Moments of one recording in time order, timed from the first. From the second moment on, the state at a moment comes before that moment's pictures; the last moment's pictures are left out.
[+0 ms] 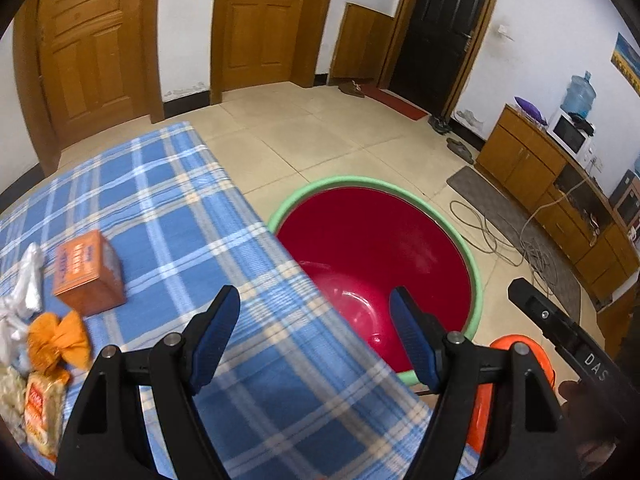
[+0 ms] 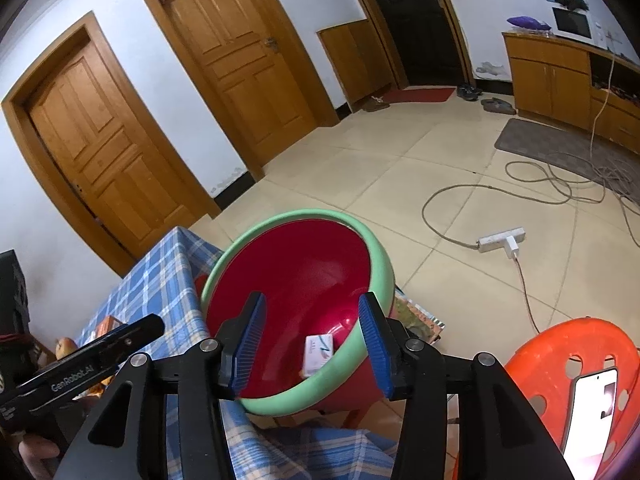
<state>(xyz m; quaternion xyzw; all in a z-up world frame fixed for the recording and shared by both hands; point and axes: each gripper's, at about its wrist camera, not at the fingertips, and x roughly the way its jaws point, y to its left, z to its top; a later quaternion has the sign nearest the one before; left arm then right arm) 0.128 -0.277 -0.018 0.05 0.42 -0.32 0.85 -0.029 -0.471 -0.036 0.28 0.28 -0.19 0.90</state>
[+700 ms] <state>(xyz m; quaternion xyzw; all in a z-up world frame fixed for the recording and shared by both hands) 0.113 -0.158 0.020 0.00 0.39 -0.22 0.89 -0.019 -0.414 -0.018 0.26 0.29 -0.12 0.91</state>
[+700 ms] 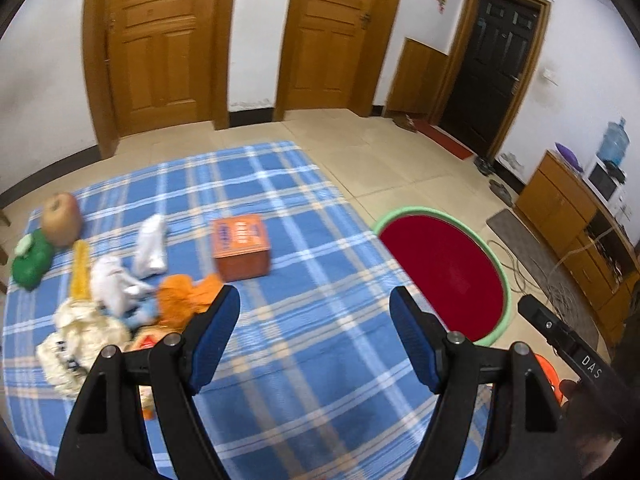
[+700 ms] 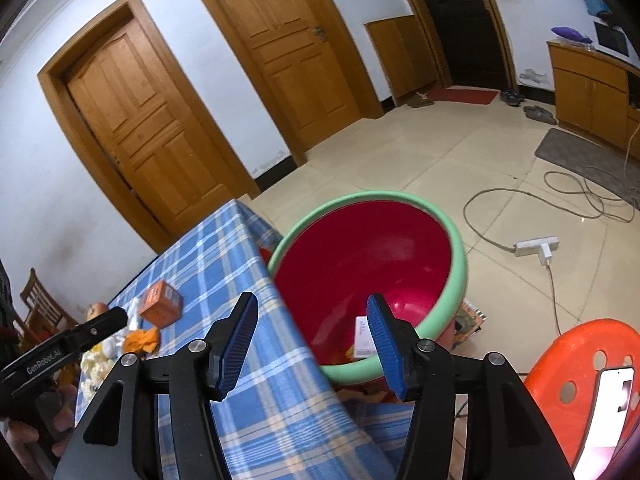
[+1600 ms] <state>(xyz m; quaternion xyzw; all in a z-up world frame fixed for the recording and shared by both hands) 0.120 0.027 -0.001 -0.03 0.41 -0.01 0.91 -0.002 -0.353 -0.017 0.23 0.32 -0.05 0.92</state>
